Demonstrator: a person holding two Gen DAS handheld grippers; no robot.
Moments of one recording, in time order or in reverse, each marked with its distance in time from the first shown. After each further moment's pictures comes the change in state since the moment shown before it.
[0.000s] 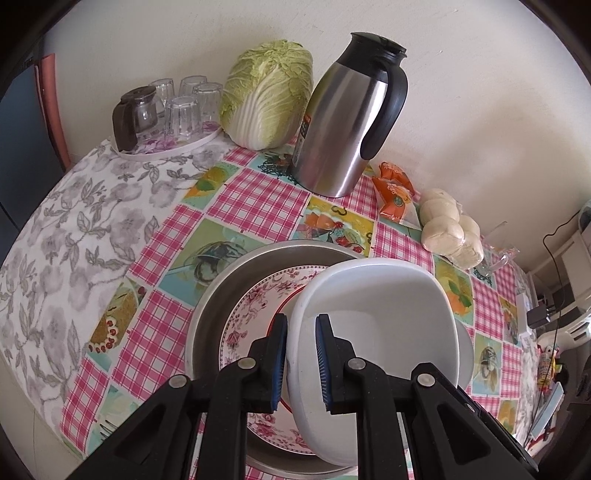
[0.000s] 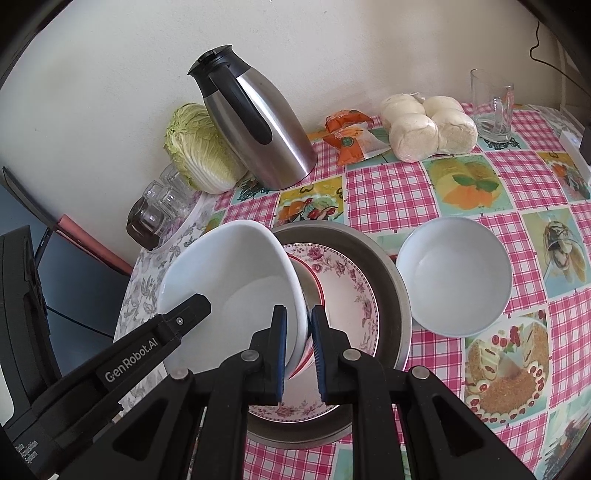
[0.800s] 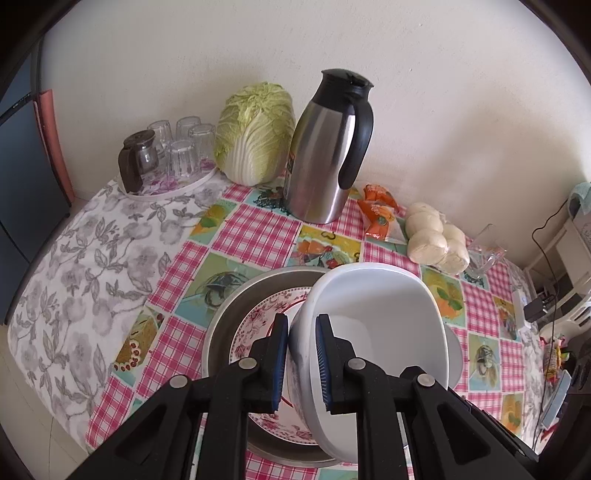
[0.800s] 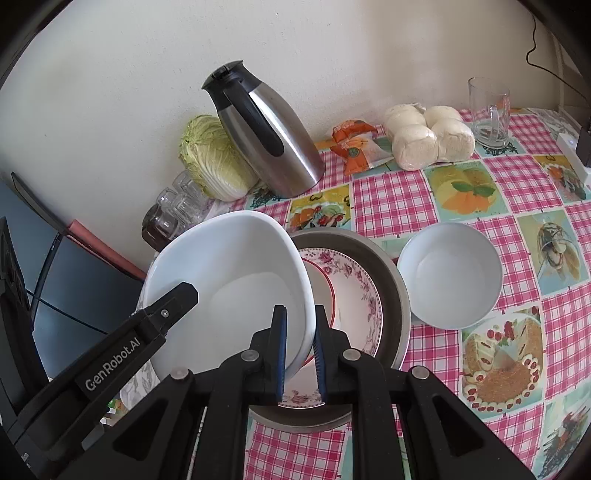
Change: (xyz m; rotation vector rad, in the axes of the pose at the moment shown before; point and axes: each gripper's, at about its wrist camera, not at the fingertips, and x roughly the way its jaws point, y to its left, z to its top) left arm -0.045 -0.018 -0.001 0.081 -0.091 0.031; right arm -0.023 0.004 -0.003 0.008 -0.013 0.030
